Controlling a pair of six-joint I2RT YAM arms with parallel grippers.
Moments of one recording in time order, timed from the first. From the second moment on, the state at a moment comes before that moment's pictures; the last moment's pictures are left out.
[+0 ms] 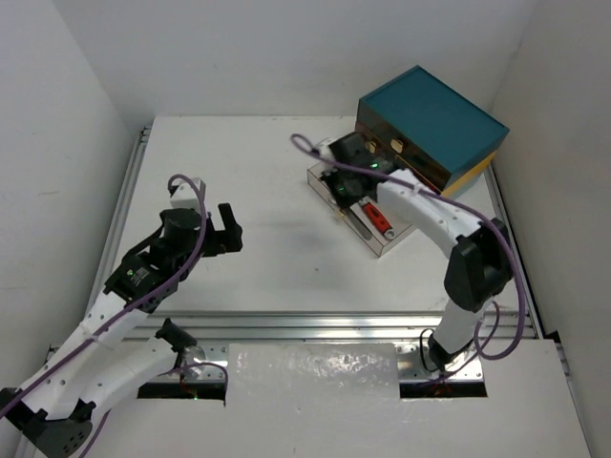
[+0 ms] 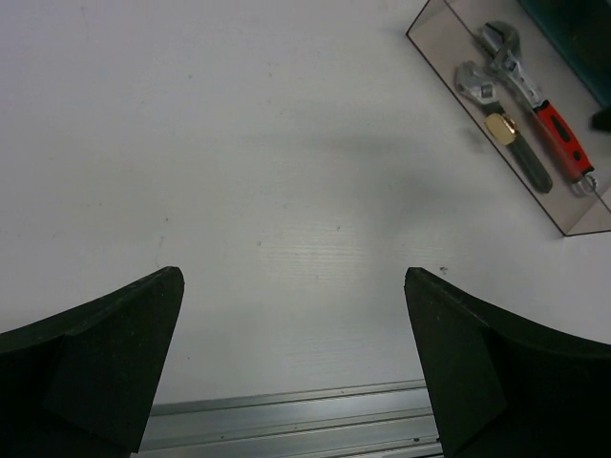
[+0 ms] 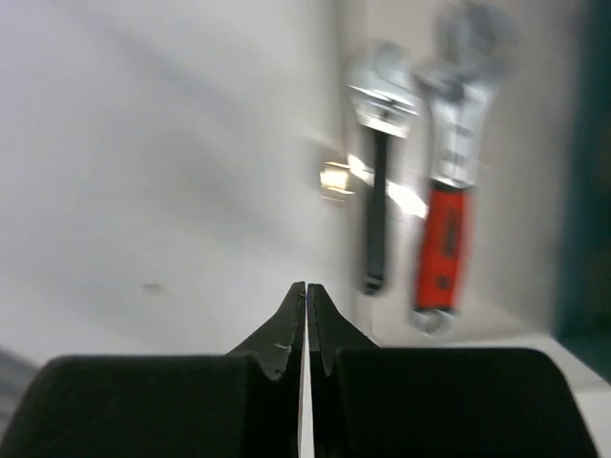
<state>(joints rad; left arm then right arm) -0.53 0.74 0.88 -0.70 -0.36 -0.47 0.51 1.77 1.52 -0.72 0.05 -0.07</state>
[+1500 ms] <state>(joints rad) -0.53 0.63 0.86 -0.67 -0.35 -0.47 0.43 2.42 1.76 -0.34 0.90 -0.53</state>
